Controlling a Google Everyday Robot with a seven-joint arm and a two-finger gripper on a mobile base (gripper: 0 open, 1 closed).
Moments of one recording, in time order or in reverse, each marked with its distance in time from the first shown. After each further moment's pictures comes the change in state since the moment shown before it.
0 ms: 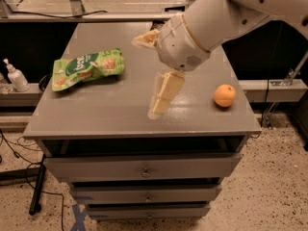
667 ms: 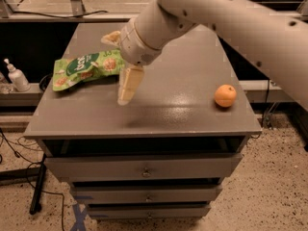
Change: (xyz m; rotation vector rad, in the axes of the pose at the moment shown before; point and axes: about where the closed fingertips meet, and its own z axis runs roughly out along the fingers) arm 0.003 -0.079 0.091 0.027 0.038 -0.121
